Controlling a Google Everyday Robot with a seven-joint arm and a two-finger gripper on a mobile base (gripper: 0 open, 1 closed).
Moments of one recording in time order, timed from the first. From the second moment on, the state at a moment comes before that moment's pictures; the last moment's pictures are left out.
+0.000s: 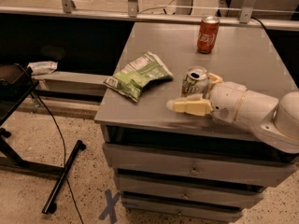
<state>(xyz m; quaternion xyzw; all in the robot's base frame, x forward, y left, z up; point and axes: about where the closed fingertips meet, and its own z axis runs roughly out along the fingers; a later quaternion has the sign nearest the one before) 0.553 -0.103 0.871 -0.35 0.66 0.28 0.61</state>
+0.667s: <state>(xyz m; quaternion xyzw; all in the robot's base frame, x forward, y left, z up) 0.561 -0.109 0.884 -0.34 0.64 0.28 0.63</state>
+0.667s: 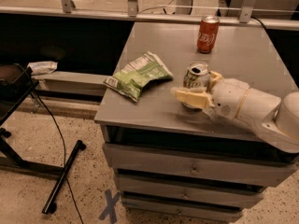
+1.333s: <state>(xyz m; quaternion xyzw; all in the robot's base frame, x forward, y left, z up) 0.572 -0.111 0.936 -0.44 0.66 0.23 0.56</state>
